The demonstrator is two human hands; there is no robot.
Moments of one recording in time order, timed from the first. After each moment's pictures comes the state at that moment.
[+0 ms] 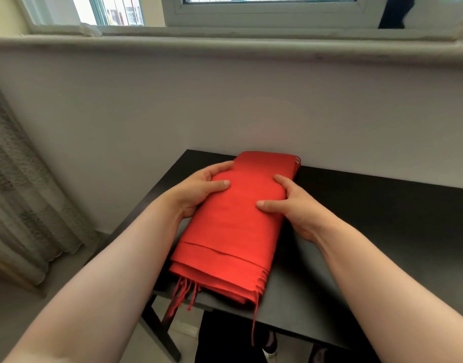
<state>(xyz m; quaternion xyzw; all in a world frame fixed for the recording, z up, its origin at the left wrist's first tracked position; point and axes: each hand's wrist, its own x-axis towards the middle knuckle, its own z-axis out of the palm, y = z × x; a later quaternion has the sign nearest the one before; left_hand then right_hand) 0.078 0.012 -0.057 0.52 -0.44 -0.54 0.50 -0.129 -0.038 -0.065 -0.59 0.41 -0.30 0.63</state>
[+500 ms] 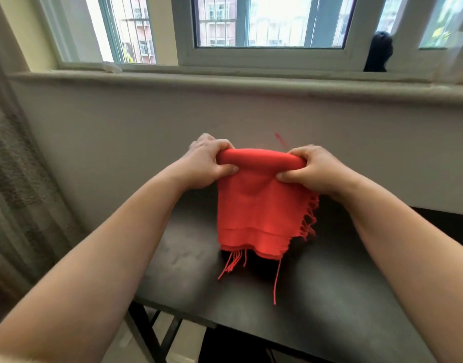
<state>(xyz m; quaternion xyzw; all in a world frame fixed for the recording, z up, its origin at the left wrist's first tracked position) 0.074 0.021 0.044 0.67 -0.67 -0.02 0.31 -0.145 -0.056 0.048 -0.83 0.40 -0.27 0.29</state>
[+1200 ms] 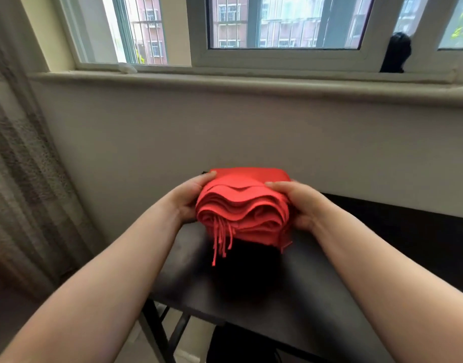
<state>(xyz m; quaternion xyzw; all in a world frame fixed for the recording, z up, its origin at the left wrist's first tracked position) 0.097 0.036 -0.013 0.48 -0.25 -0.61 0.58 -0.098 -0.041 -0.005 -0.48 0.39 -0.27 0.74</state>
